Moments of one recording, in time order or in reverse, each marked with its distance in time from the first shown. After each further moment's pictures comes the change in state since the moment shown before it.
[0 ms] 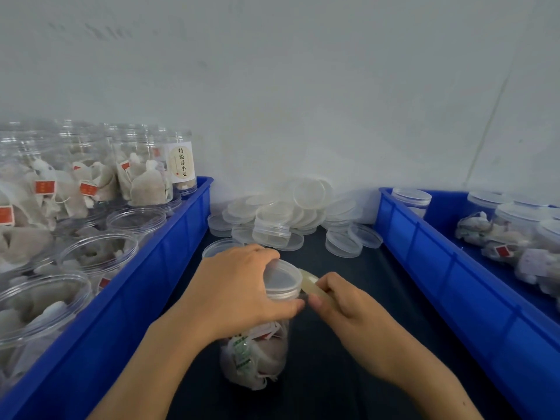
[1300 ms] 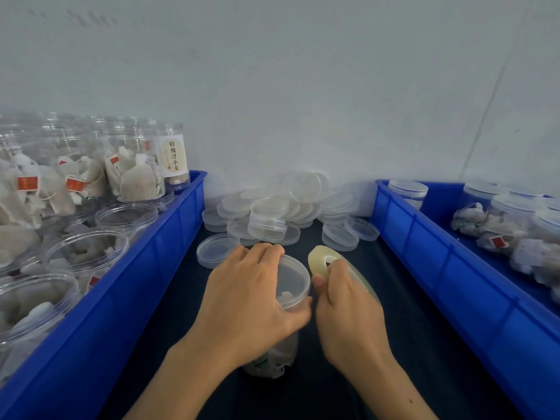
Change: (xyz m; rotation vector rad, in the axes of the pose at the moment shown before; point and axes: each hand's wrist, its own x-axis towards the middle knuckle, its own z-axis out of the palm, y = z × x) left_hand -0.006 0.016 0.030 -0.054 0.296 0.042; right_hand 0.013 -0.002 0.031 -0.231 0.413 0.110
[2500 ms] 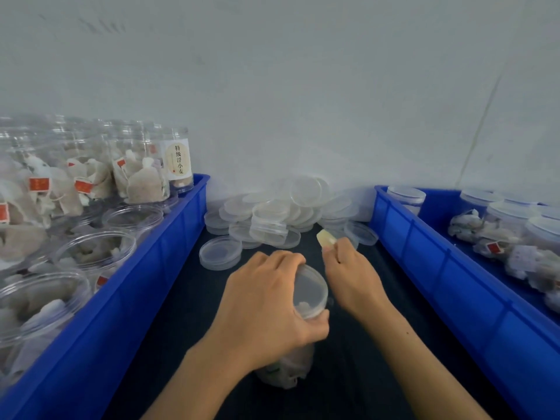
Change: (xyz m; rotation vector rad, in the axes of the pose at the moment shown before) left_hand -0.004 0.010 0.001 -0.105 -0.011 0.078; right_hand 0.057 0.022 0.004 0.155 -0.091 0.106
